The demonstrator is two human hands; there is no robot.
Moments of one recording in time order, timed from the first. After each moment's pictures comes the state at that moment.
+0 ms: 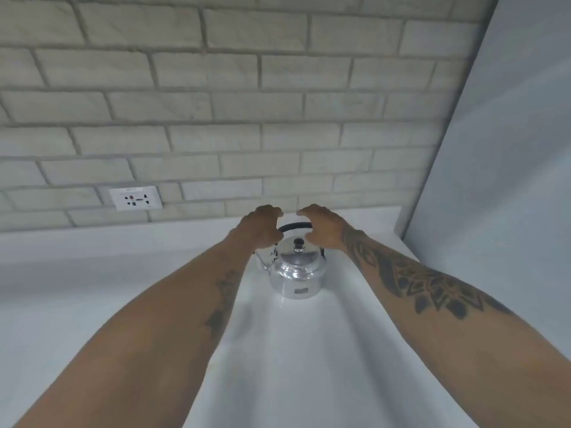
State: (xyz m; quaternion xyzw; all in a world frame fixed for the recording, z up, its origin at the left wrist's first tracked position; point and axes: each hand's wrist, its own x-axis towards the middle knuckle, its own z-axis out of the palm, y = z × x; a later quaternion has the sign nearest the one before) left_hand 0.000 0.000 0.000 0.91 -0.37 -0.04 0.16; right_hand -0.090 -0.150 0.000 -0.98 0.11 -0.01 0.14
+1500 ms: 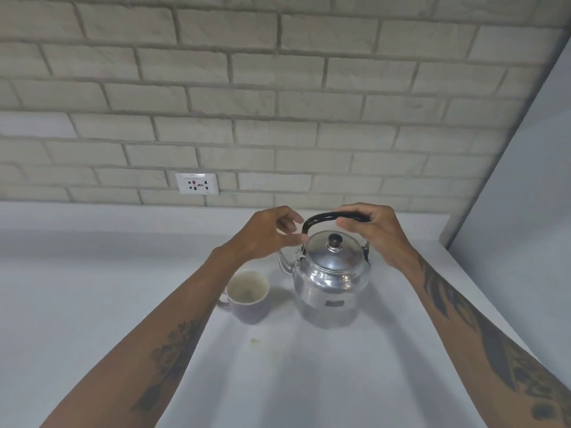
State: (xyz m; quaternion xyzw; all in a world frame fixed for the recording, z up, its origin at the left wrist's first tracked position) left_hand -0.036 0.134 0.010 0.80 -0.36 -0.10 0.48; right_hand -0.146 -0.087 0.020 -0.80 0.02 -0.20 0.57
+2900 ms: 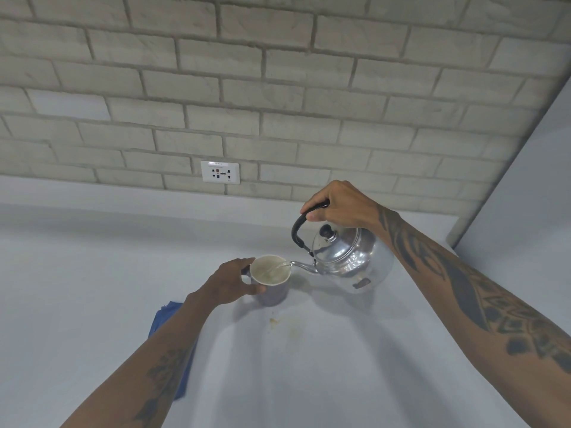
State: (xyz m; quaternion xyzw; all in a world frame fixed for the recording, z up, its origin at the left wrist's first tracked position) left_hand -0.026 0.252 -0.123 0.87 -0.28 -0.13 0.39; right_hand -0.110 0.010 0.073 -0.97 -0.05 -0.06 0.22
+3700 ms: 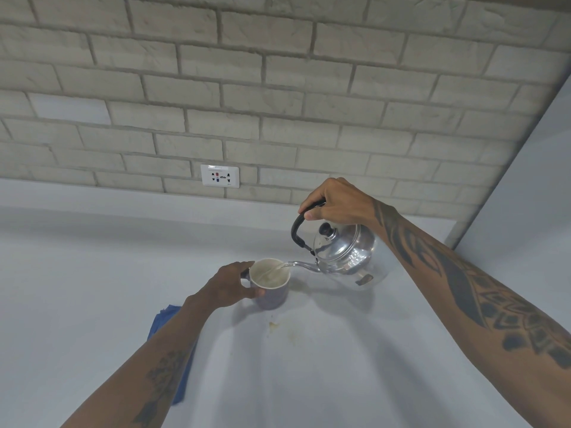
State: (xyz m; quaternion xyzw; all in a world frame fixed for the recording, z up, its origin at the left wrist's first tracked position) left_hand -0.022 0.253 -0.127 0.87 -0.30 -0.13 0.38; right_hand -0.105 0.016 0.086 -0.98 -0.05 -0.05 0.18
